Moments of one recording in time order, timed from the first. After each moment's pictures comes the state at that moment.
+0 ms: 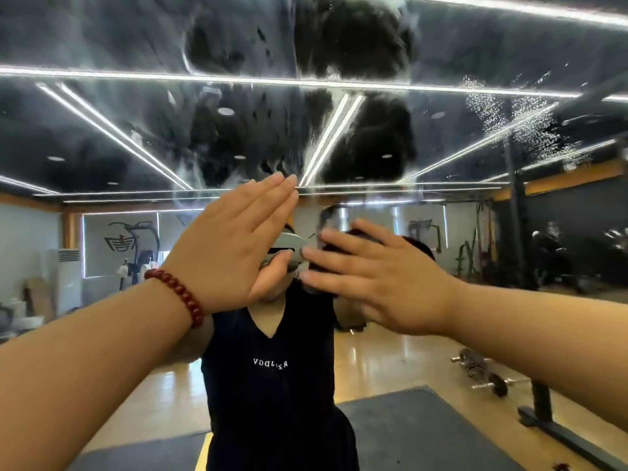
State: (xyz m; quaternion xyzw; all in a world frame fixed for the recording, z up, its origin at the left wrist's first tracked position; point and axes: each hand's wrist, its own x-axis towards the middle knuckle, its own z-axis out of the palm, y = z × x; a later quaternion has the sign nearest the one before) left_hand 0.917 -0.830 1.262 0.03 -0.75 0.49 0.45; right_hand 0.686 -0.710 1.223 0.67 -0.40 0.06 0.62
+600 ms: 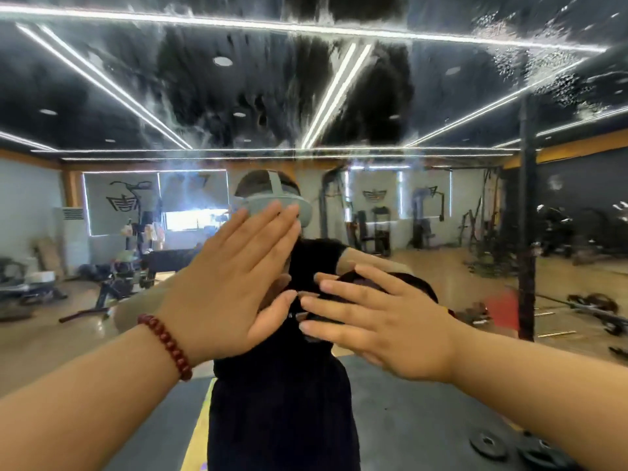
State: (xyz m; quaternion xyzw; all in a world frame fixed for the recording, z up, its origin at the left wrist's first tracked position) left_hand 0.905 -0.818 1.166 0.06 -0.80 0.42 0.42; right_hand 0.671 -0.695 1.123 0.70 -0.39 0.03 0.59
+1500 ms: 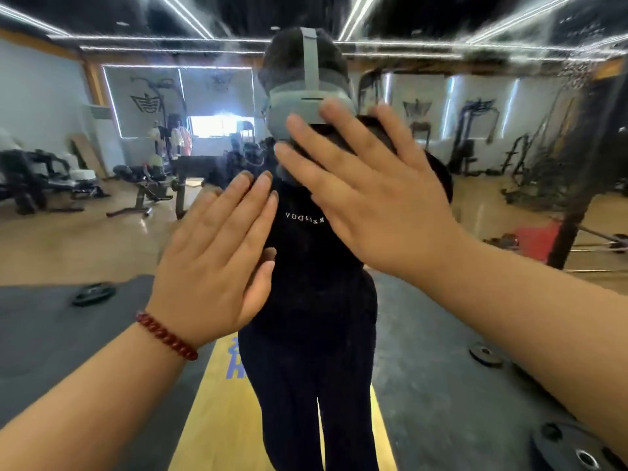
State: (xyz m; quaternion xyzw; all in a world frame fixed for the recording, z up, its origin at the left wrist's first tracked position) left_hand 0.935 -0.832 1.042 0.14 -0.78 0.39 0.46; right_hand 0.730 -0.733 1.108 0.63 -0.45 0.20 0.60
